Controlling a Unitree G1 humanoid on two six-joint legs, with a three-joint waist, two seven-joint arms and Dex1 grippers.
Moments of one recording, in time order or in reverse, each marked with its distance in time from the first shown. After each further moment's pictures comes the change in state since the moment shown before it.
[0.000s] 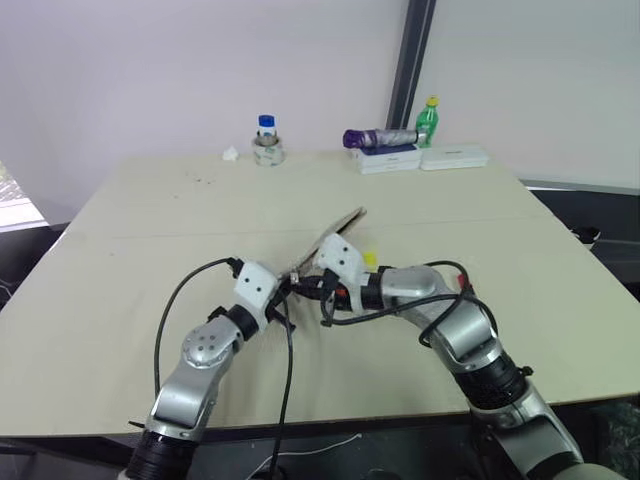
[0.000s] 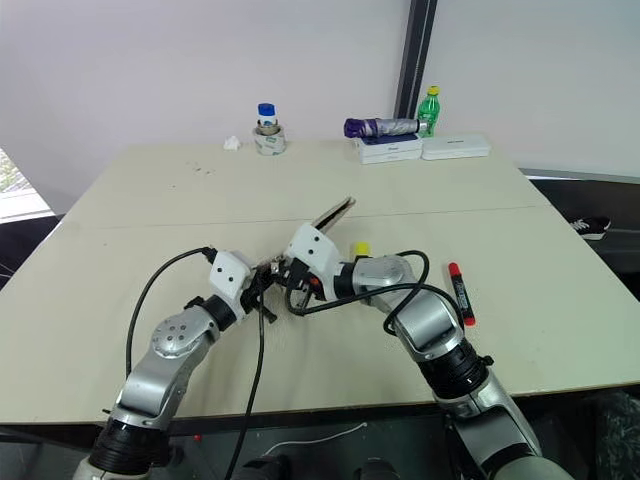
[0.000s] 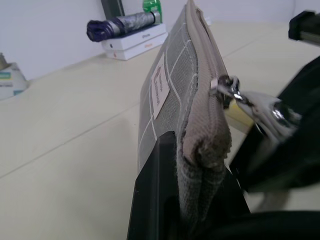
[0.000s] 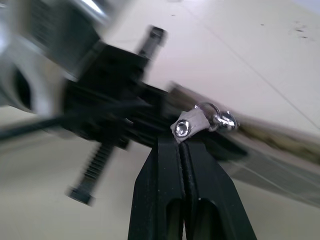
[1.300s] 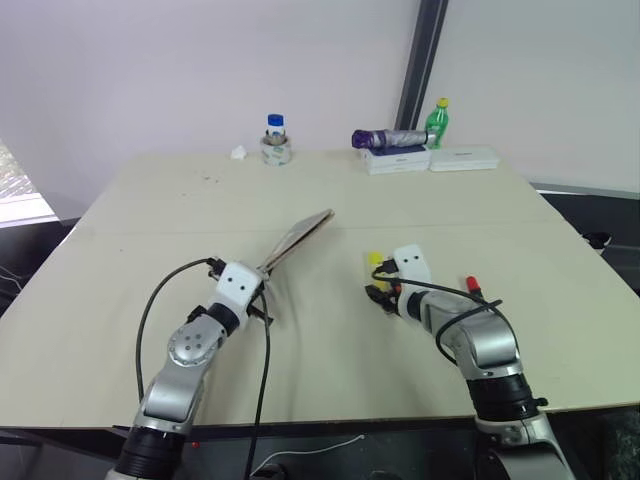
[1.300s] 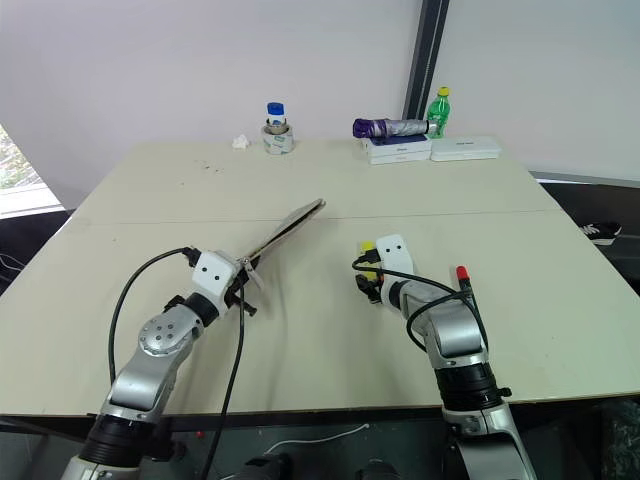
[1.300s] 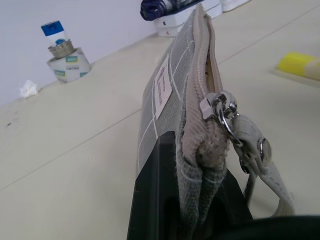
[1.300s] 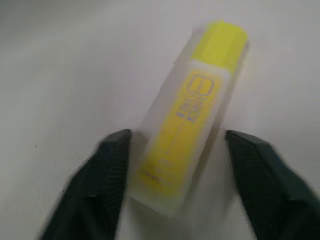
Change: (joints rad) left arm 0.003 0.049 0.083 0.088 0.090 -0.090 0.055; right arm 0.157 0.066 -0.330 0.174 -0.046 0.247 -0.549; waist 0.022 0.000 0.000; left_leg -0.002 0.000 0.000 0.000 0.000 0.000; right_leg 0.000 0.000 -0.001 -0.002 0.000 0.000
